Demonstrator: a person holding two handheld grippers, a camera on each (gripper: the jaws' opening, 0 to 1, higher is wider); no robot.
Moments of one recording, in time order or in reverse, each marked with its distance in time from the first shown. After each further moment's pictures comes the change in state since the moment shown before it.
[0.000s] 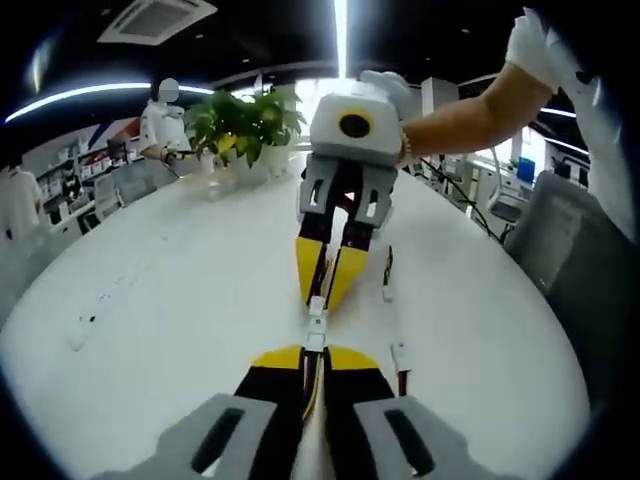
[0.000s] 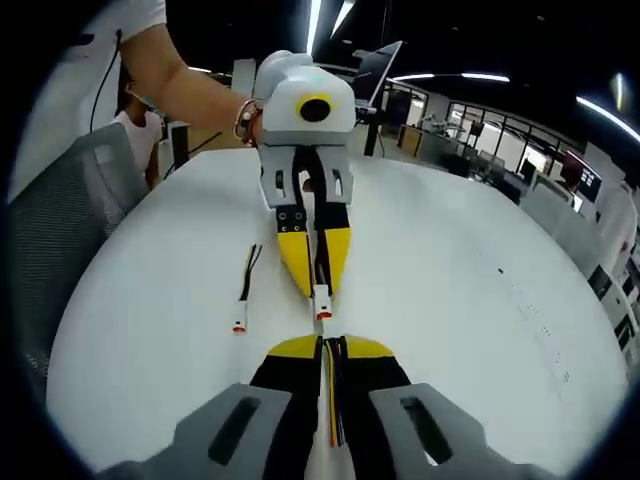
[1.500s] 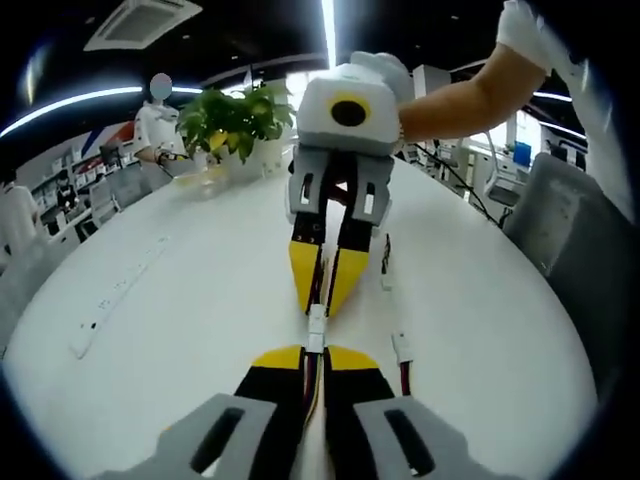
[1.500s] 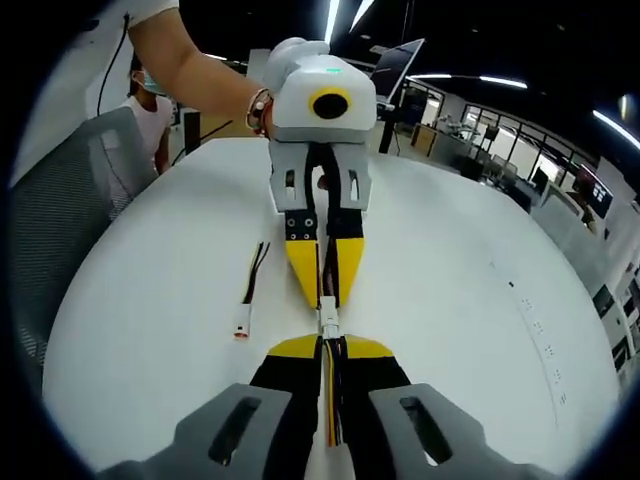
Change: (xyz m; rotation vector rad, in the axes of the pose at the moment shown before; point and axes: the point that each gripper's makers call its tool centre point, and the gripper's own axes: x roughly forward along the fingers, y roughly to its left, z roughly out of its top) left arm 0.003 -0.009 -0.001 0.057 0.041 -0.008; right arm 0.011 0.010 0.007 -0.067 0.038 0.034
